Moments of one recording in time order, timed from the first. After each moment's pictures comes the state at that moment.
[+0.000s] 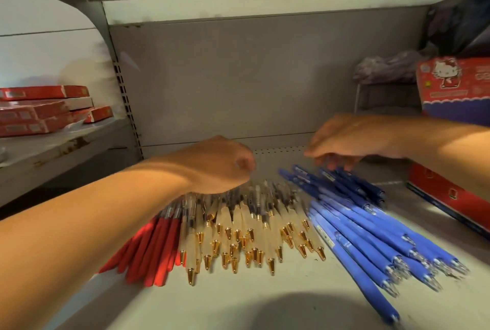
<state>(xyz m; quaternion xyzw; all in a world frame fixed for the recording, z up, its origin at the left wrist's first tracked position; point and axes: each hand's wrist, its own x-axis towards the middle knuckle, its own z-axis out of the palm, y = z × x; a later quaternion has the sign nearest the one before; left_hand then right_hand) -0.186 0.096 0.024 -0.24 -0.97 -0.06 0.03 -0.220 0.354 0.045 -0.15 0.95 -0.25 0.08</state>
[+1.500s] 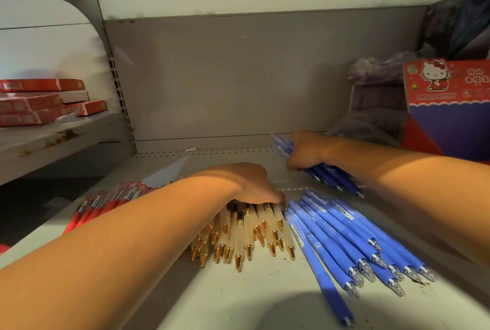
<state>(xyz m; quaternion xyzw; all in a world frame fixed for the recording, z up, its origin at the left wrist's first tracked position) -0.209 0.183 -0.005 -0.11 -0.99 -0.04 -0.11 -0.286 0.329 0.007 -0.11 0.99 -0.12 0.01</state>
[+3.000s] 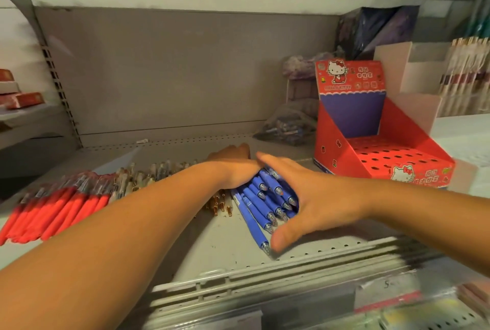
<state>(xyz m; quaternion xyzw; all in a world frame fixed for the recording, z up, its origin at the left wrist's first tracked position) -0.198 0.245 -0.028 -0.14 -0.98 -0.13 0.02 -0.103 0.420 -0.021 -0.28 0.93 -0.21 0.10</state>
